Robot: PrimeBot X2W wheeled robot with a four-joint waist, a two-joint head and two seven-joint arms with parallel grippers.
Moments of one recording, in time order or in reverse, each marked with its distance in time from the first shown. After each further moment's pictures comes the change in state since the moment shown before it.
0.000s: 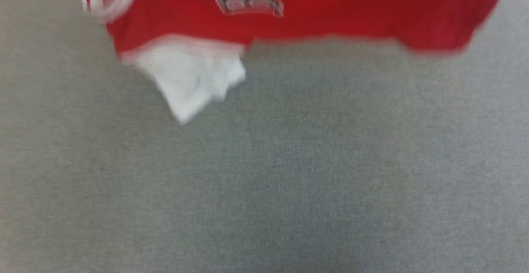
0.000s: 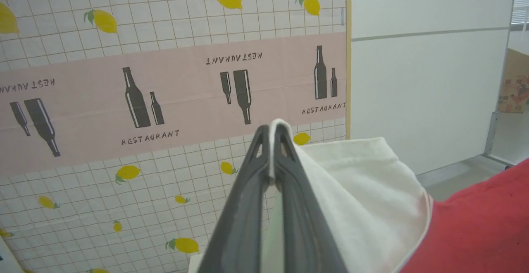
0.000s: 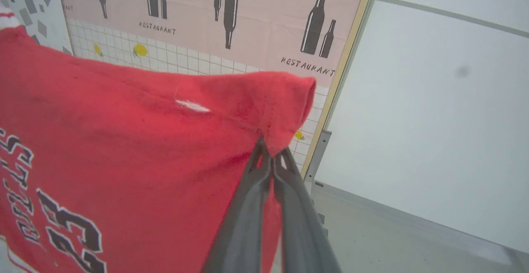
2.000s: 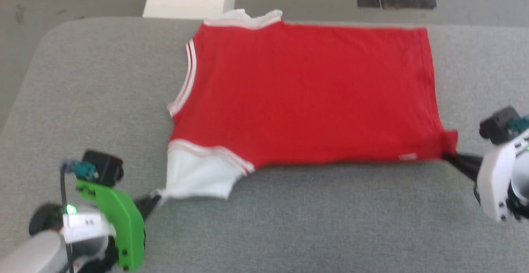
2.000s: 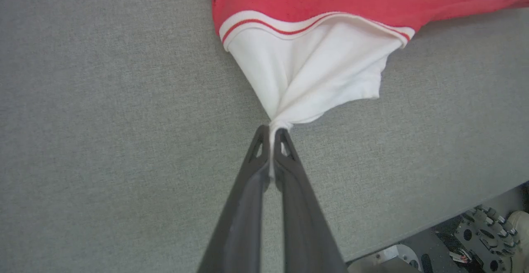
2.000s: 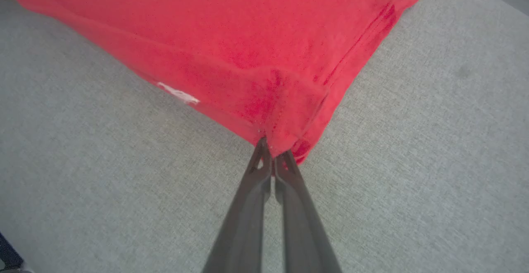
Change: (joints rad) left arm 1.268 0.280 -0.193 -0.457 -0.277 0.136 0.051; right arm 0.604 -0.232 0.704 0.120 0.253 0.000 -0.262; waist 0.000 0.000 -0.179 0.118
